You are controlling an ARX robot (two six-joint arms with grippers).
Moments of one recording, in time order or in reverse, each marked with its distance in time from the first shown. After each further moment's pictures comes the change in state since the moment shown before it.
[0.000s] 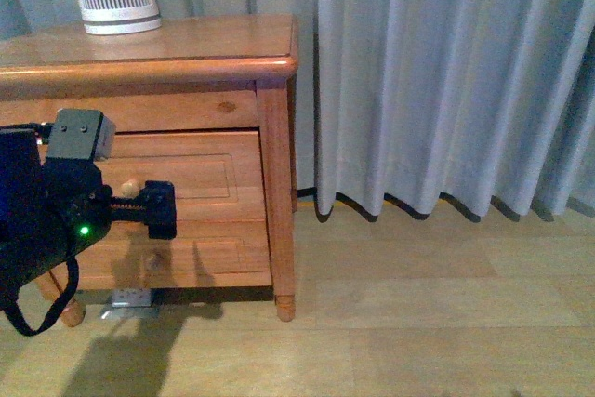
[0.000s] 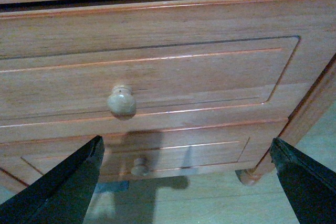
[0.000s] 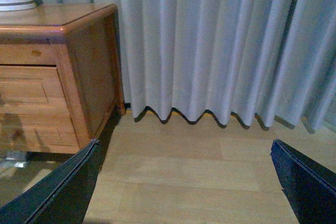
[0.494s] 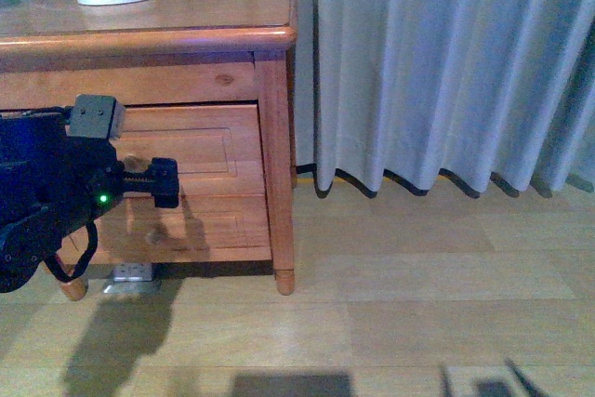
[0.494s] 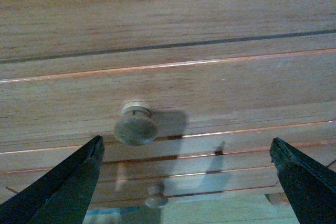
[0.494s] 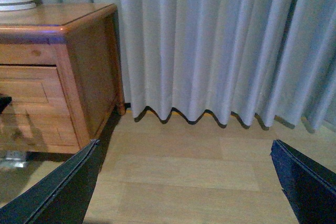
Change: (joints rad) left arm 0.037 0.211 0.275 -0.066 0.016 0.034; right arm 0.000 0.000 0.000 0.000 0.000 0.000
